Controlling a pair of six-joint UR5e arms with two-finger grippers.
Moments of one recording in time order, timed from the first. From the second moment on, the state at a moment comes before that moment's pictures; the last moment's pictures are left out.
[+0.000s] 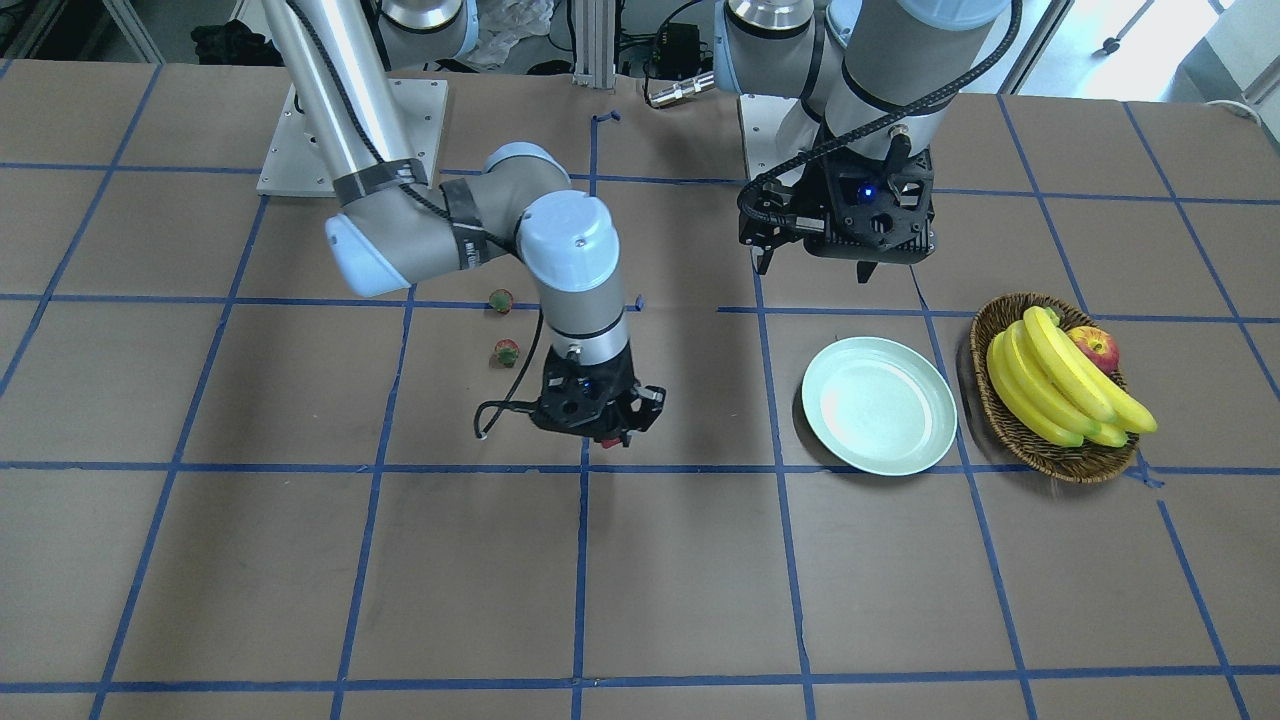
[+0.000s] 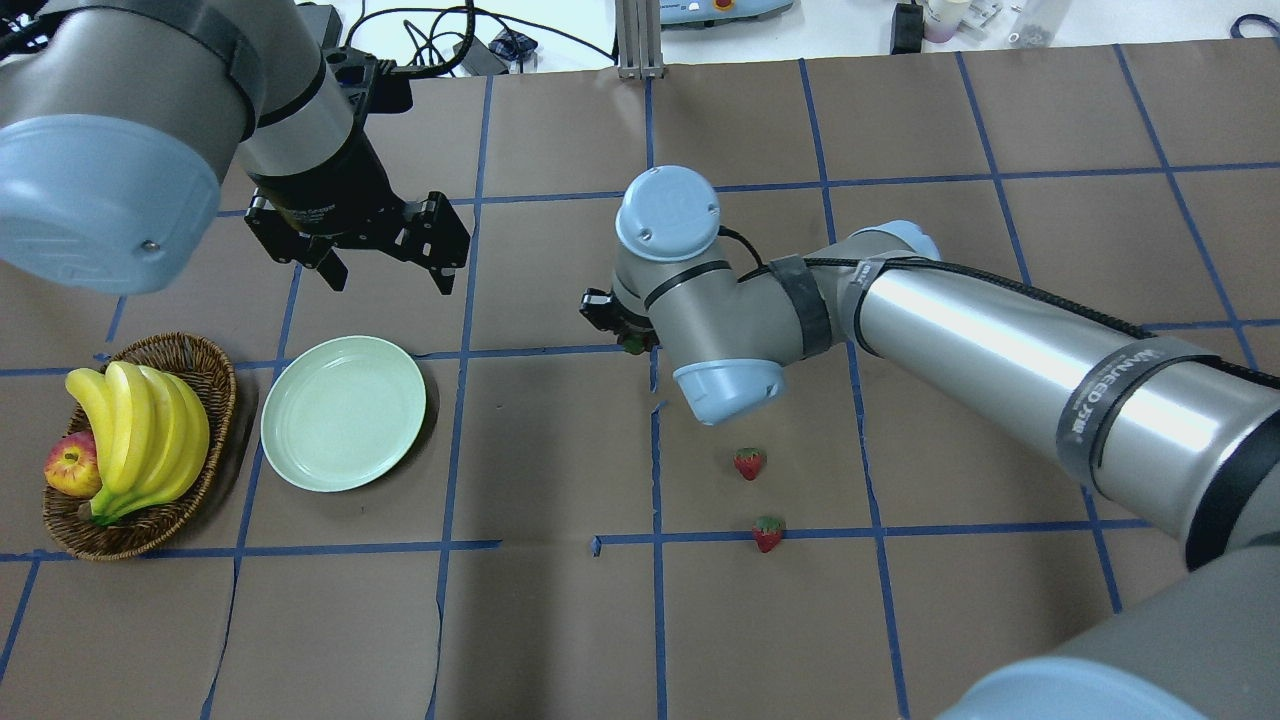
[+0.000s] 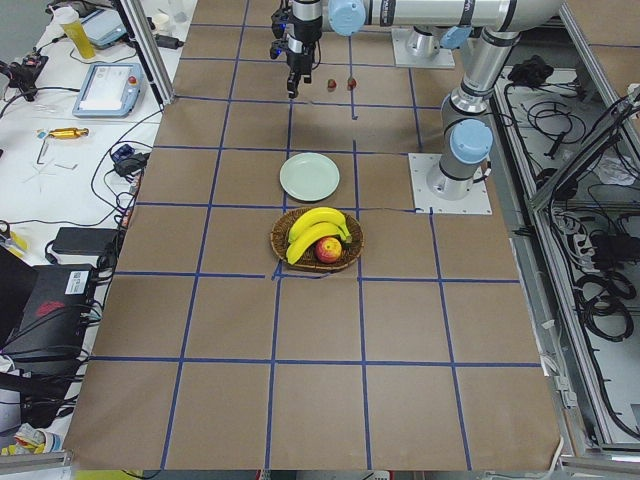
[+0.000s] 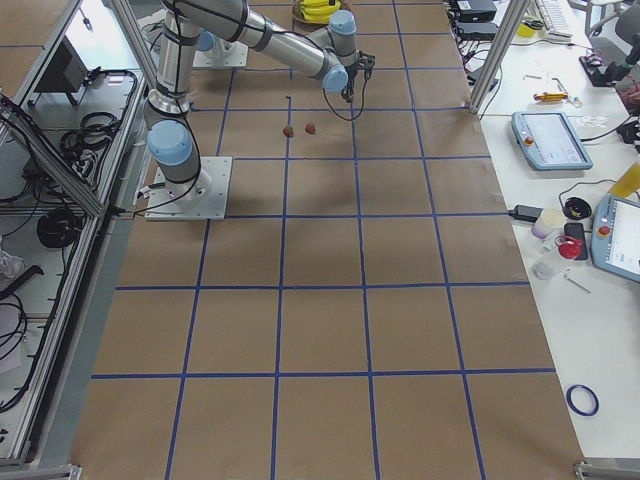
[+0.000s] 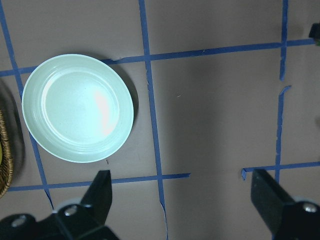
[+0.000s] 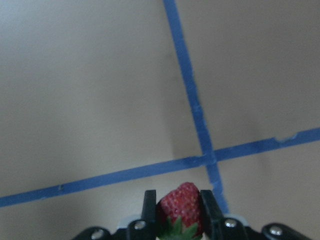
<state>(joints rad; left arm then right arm) -1.65 -1.58 -1.64 -1.52 1.58 0.00 2.03 -1.09 1.78 -2.45 -1.51 0.70</state>
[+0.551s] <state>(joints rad) -1.65 -1.58 -1.64 -1.52 1.58 0.00 2.15 -1.07 1.77 -2.45 -1.51 0.79</state>
